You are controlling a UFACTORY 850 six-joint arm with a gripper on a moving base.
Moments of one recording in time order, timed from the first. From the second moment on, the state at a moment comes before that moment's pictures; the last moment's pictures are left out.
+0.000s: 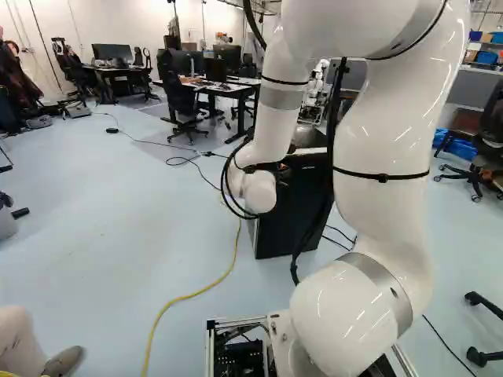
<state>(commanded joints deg) 18.9 -18.6 -25.5 37.1 68.7 0.0</state>
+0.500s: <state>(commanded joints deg) 21.3 -24.3 -28.0 45.6 72.6 0.0</state>
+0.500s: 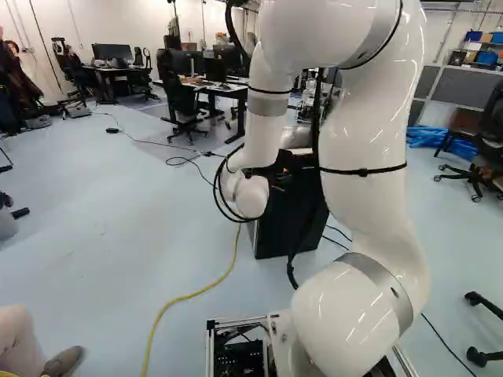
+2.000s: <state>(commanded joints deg) 24.6 -35.7 -38.9 57.6 77.6 0.0</state>
